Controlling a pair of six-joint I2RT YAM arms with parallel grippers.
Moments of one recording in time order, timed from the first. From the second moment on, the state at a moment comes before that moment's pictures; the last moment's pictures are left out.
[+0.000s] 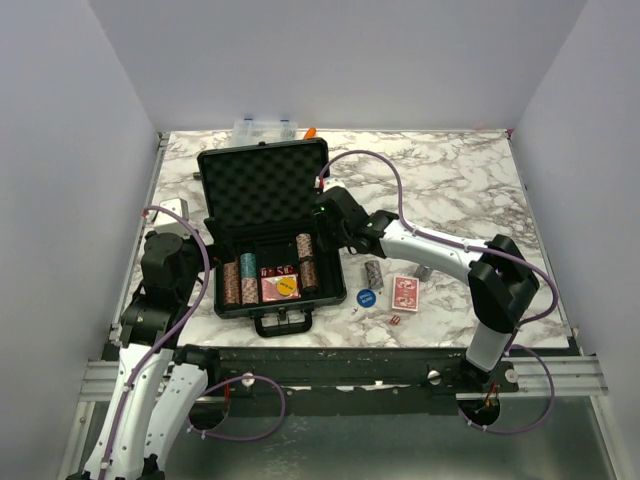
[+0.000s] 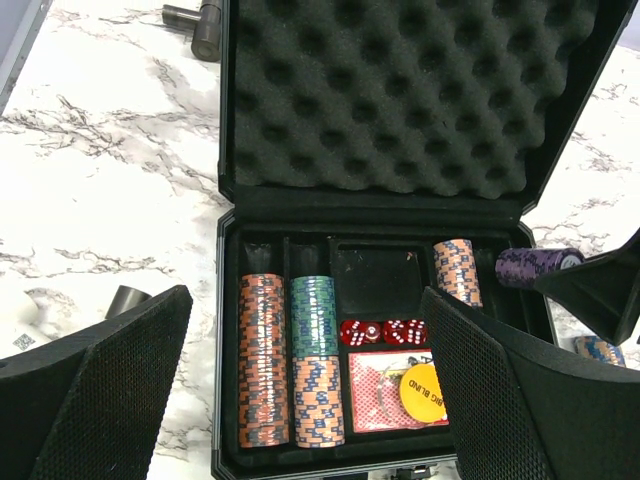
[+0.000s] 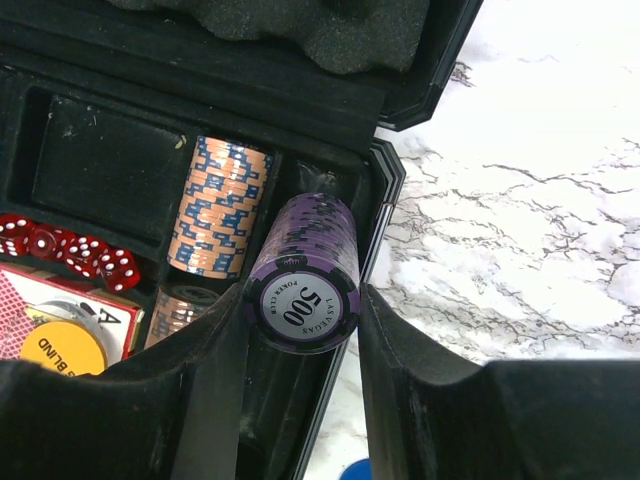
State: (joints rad) left arm -0.17 0.56 0.76 -0.55 -0.14 -0.31; right arm 0.86 1.77 1.31 -0.34 0.26 0.32
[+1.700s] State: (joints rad) left arm -0.17 0.56 0.76 -0.55 -0.12 -0.31; right arm 0.97 1.82 1.12 -0.10 0.43 0.40
